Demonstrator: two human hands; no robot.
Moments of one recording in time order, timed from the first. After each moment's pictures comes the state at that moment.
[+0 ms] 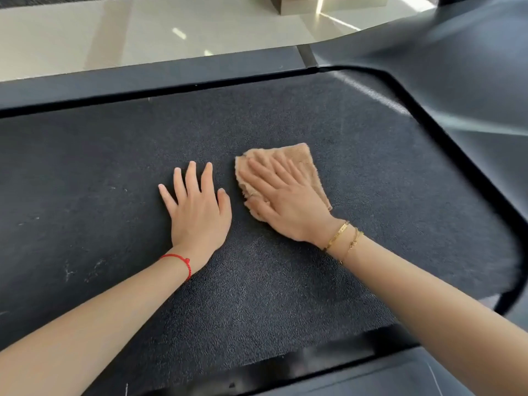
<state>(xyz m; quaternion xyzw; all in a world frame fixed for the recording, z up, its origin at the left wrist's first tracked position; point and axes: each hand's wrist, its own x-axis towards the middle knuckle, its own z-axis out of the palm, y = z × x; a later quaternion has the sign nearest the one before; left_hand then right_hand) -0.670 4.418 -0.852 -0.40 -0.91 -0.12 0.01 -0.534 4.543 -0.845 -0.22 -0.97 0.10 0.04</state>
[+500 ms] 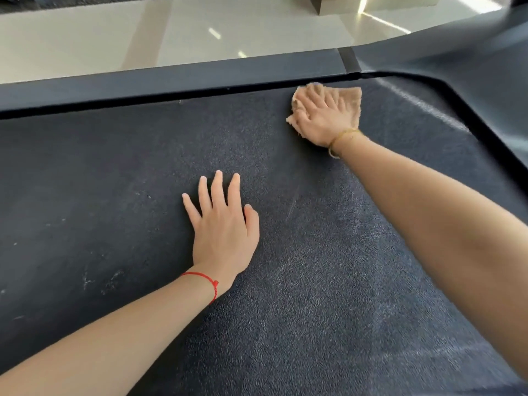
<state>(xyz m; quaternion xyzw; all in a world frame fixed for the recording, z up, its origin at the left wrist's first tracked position) -0.672 4.422 -0.852 -0.40 -0.91 -0.09 0.01 -0.652 4.710 -0.837 -0.38 -0.92 0.13 0.02</state>
